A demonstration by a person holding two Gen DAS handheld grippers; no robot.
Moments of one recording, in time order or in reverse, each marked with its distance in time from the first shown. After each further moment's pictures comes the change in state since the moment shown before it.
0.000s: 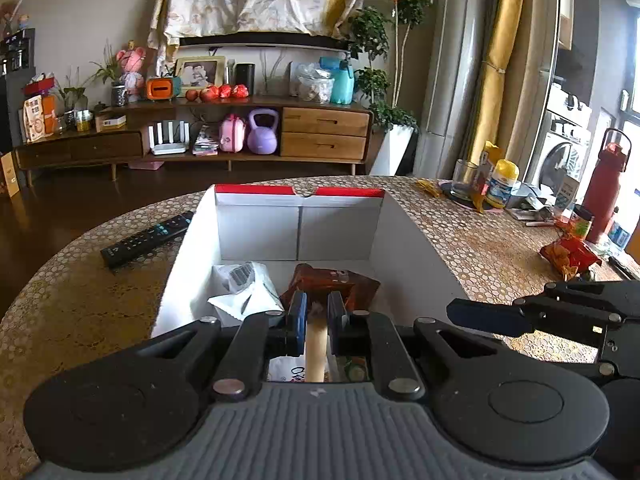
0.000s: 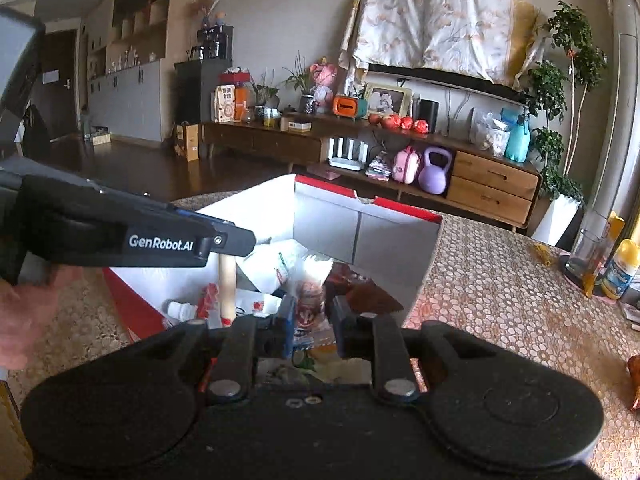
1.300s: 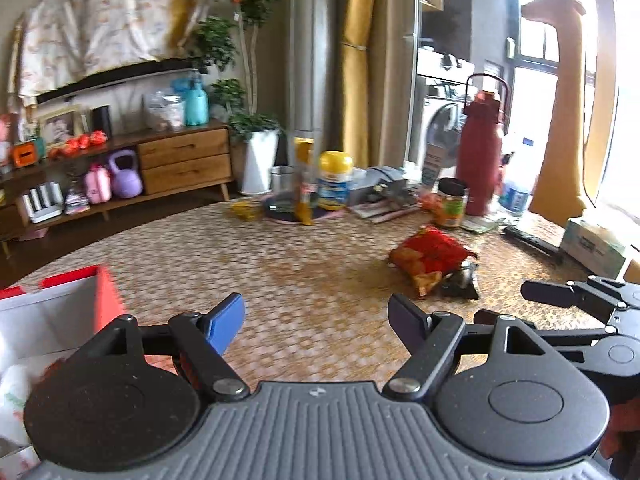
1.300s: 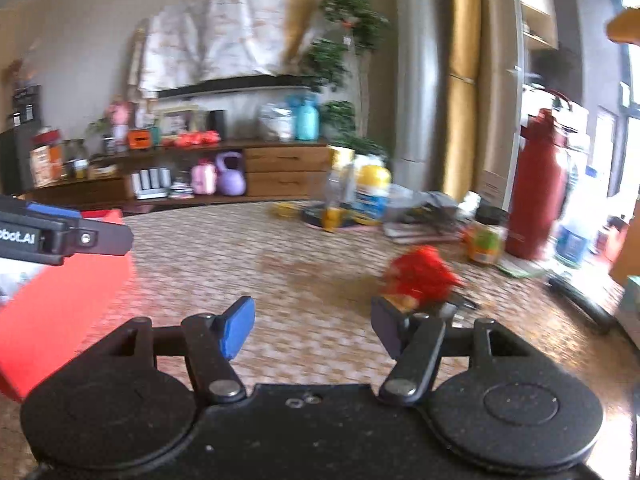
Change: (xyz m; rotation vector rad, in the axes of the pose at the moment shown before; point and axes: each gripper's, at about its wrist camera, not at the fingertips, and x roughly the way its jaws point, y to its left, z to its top) left arm 0.070 -0.239 0.033 0.252 -0.017 -0.267; right arm -0.105 -0.211 -0.103 0.349 -0.050 -0.487
